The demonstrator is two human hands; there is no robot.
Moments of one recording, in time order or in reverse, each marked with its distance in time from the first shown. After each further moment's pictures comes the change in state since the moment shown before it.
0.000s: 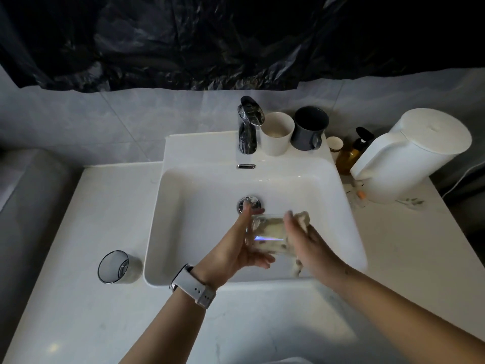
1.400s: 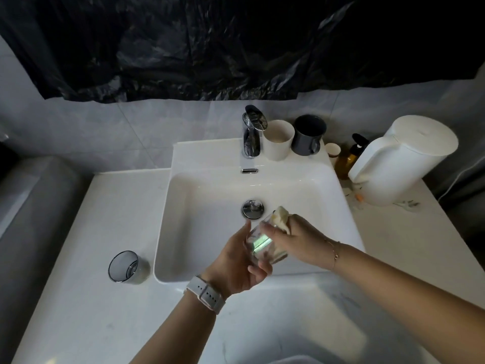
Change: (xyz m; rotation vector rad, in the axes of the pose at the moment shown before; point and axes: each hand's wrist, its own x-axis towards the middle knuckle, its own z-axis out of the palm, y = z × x) left_hand -0.011 -0.024 -0.009 -0.574 -0.202 -0.383; right_hand 0.000 -0.025 0.009 -0.416 -0.189 -0.230
